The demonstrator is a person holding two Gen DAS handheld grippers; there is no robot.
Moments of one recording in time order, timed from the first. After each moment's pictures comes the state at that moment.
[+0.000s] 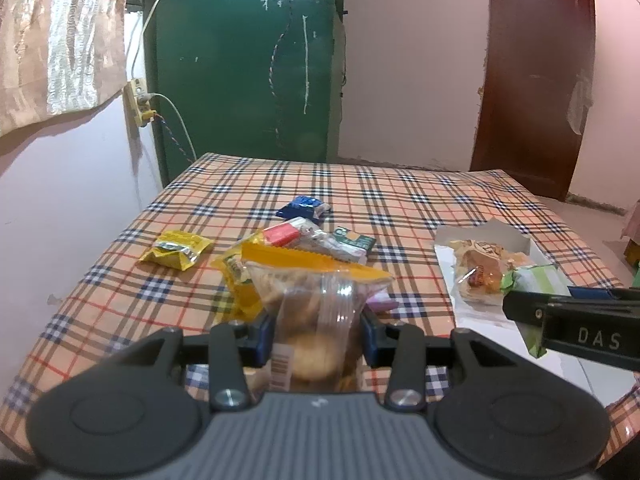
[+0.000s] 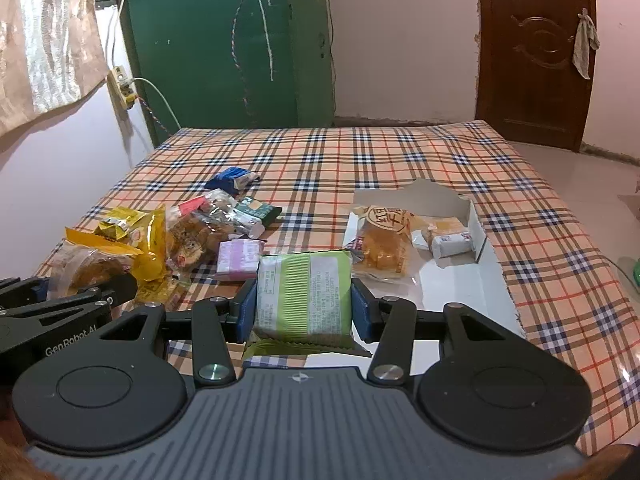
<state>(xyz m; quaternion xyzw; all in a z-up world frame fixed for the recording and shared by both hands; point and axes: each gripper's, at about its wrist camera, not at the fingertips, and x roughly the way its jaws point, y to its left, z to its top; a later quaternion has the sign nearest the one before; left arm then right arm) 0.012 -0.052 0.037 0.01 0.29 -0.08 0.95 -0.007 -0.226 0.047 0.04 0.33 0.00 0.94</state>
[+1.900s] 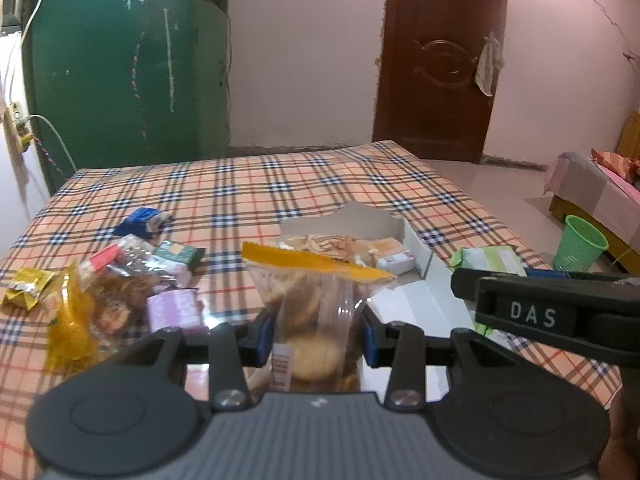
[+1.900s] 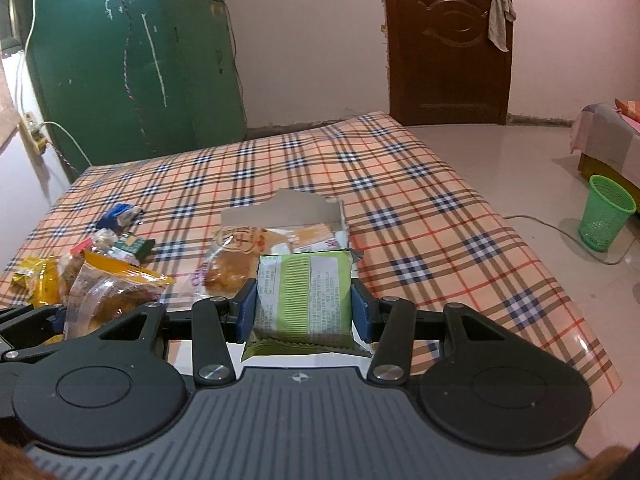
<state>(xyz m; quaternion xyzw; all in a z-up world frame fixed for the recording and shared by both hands) 0.033 -0.182 0.031 0.04 0.31 -0.22 0.93 -0.028 -0.318 0.054 0.08 0.31 -0.13 0.94</state>
